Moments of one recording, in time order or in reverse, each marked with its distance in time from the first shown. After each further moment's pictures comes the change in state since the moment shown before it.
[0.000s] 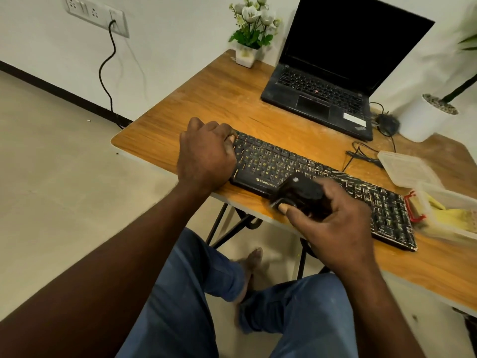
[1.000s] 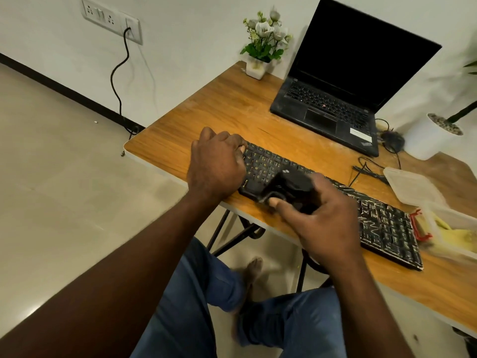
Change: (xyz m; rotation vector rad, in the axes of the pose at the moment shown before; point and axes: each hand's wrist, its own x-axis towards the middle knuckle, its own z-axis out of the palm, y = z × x) left_hand 0.000 -0.001 -0.002 -0.013 -0.002 -0.001; right_hand 0.026 -0.028 0.024 0.001 -0.042 0.074
